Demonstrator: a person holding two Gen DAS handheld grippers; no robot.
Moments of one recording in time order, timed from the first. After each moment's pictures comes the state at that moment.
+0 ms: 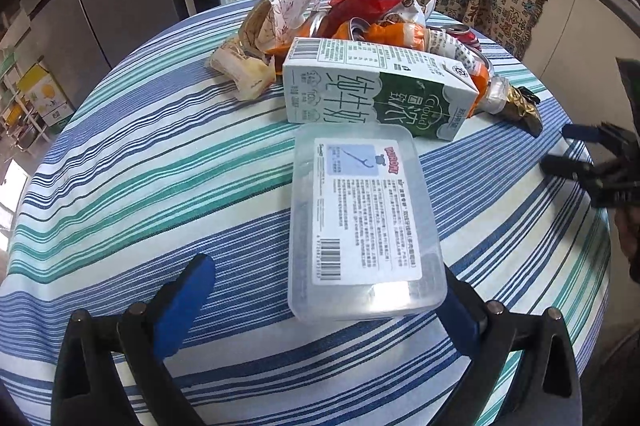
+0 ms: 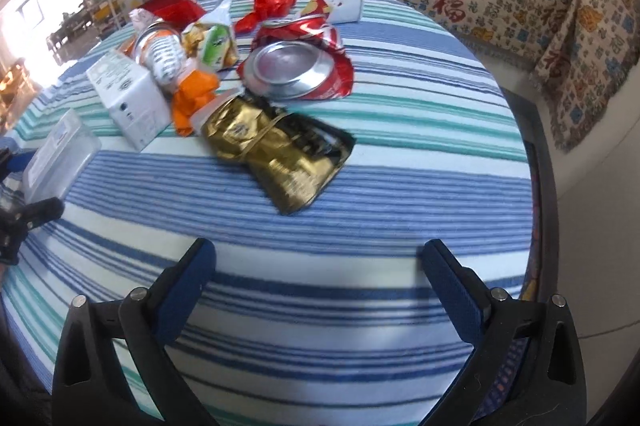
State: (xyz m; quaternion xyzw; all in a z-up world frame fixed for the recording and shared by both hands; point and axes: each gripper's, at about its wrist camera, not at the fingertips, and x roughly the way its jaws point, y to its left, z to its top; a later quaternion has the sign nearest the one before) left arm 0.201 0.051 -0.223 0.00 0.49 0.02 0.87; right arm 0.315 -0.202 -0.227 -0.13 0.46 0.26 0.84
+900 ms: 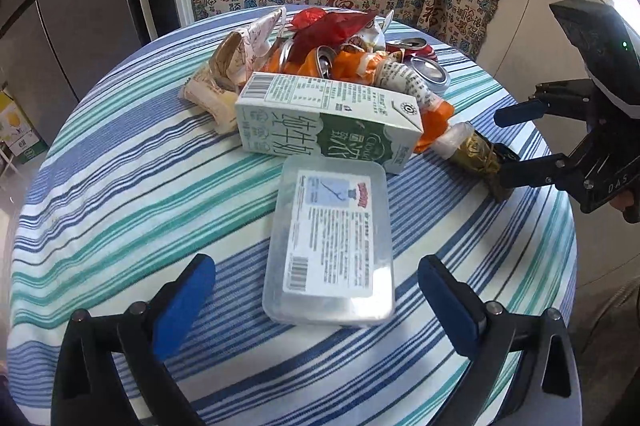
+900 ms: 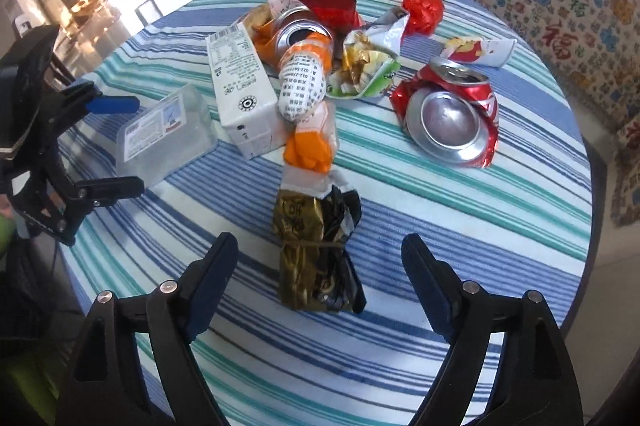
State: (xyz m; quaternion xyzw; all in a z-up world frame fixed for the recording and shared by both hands) left arm 0.213 0.054 -0.202 0.01 0.48 -0.06 0.88; right arm 0.305 -0.115 -0.196 -0.20 0.49 0.41 0.74
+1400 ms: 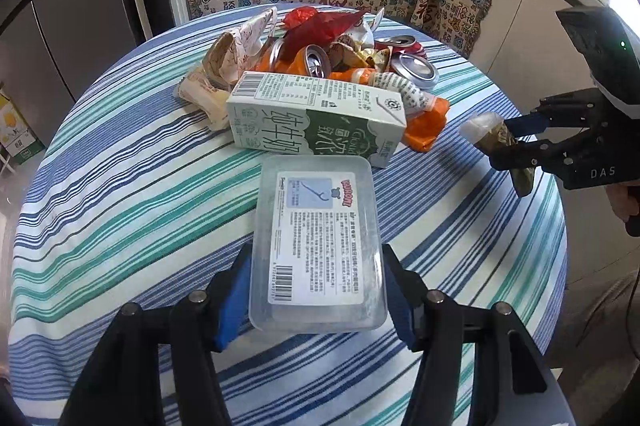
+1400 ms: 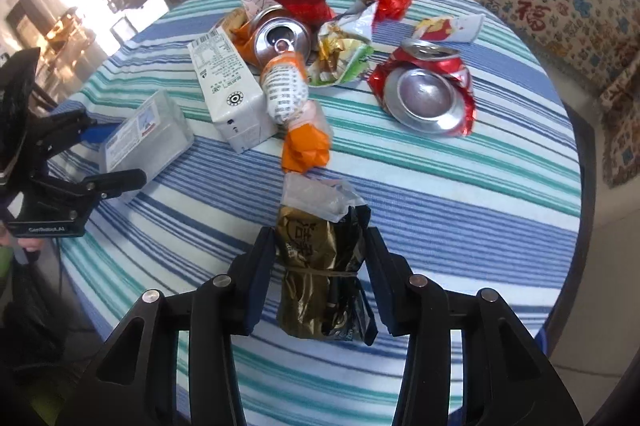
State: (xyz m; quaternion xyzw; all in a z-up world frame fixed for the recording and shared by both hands) left arm 0.196 0.054 -0.195 0.00 0.48 -0.08 0.87; right arm 0.288 -0.149 -0.185 -0.16 0.51 0.36 0.77
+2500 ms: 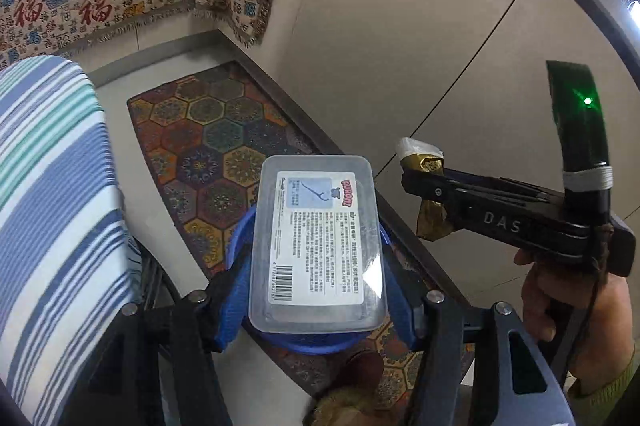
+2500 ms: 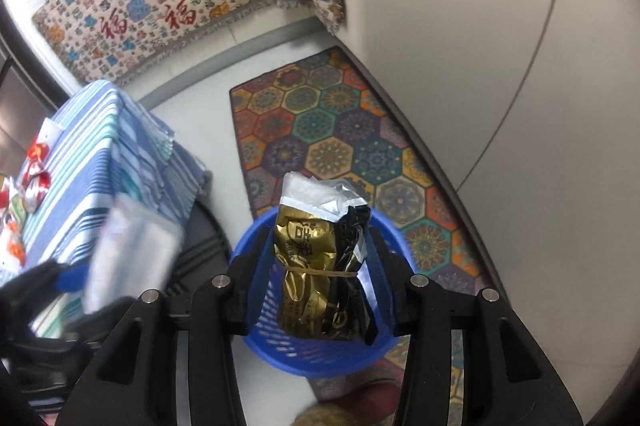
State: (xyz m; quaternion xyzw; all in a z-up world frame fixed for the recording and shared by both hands) left arm 0.305 -0.357 -0.253 0.02 0.50 -0.32 0.81; right arm 0.287 -0.550 -0.241 0.13 0.49 -0.02 0.86
